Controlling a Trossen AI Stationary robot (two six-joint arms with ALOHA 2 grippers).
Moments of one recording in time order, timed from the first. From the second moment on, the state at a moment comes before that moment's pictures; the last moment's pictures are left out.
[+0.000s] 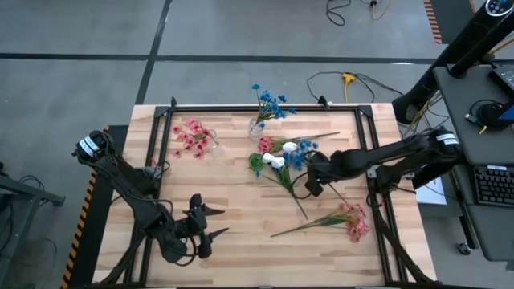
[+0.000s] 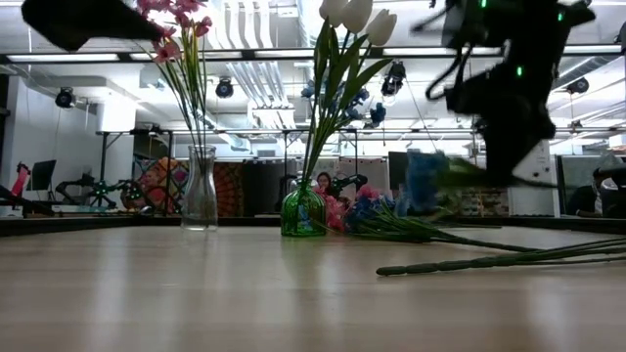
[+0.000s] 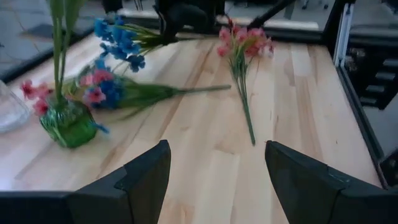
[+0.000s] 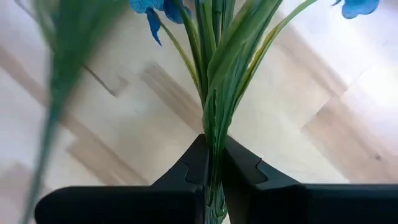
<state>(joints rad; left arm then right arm) -0.86 1.42 0.82 -0.14 -0.98 -0.69 0.07 1.34 0.81 -0.81 0.26 0.82</state>
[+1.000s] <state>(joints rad) -0.84 1.41 0.82 0.37 -1.01 -0.11 0.09 1.04 1.29 -0.88 0.47 0.52</state>
